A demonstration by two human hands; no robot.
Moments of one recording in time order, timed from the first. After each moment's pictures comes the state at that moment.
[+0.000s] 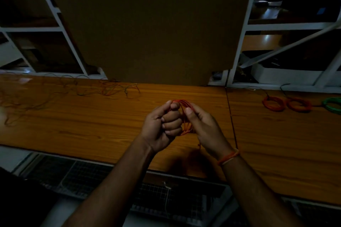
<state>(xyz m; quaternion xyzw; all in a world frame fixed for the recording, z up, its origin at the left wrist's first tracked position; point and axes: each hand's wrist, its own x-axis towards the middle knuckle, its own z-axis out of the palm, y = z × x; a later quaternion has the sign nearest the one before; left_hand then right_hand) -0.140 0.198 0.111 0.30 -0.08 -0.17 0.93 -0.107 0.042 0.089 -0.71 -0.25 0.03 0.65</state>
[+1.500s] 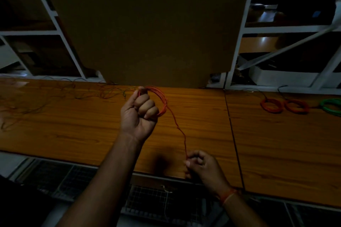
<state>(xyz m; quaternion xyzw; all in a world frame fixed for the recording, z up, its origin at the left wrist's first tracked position) -0.126 0.243 0.125 0.15 -0.08 -0.03 0.99 -0.148 0.018 -0.025 -0.66 -0.04 0.21 0.72</state>
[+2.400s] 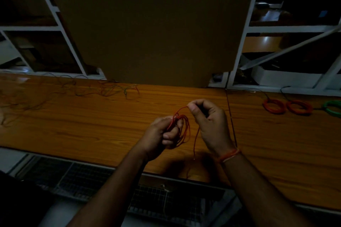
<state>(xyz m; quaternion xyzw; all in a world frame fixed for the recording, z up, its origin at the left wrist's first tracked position) -0.142 0.210 0.086 0.52 -0.07 -0.13 0.84 -0.099 0.044 0.102 -0.69 -0.21 -0.10 0.68</state>
